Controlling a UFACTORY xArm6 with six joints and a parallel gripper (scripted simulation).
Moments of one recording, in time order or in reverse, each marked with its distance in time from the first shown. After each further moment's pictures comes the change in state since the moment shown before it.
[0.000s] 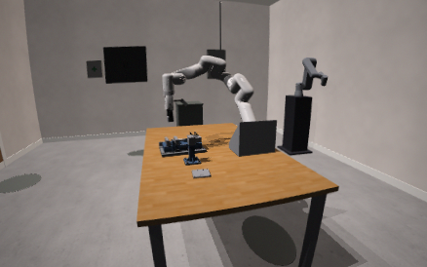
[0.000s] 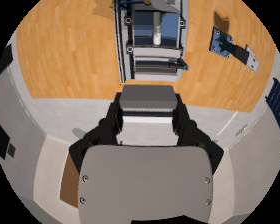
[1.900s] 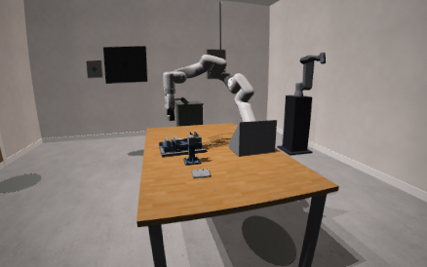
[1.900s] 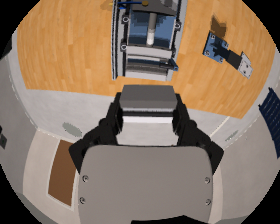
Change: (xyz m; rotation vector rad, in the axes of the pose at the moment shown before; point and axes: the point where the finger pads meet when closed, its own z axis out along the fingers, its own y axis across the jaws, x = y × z) arm 0.002 0.019 -0.010 -0.005 -0.001 -0.109
